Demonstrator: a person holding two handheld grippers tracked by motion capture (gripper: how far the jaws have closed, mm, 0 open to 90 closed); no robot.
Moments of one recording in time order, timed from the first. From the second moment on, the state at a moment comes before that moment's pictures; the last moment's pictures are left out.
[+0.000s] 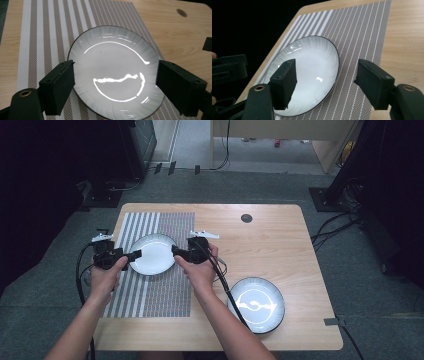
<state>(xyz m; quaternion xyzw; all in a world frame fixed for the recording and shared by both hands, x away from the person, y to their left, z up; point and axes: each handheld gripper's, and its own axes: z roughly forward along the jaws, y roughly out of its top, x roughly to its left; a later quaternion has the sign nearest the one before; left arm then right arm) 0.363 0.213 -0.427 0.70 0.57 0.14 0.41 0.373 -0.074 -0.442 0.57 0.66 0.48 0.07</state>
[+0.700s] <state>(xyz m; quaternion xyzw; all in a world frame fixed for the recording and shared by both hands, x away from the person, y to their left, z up) 0.299 0.176 -0.405 0.72 0.51 0.14 0.45 0.313 -0.148 -0.407 0.53 0.66 0.52 0.10</state>
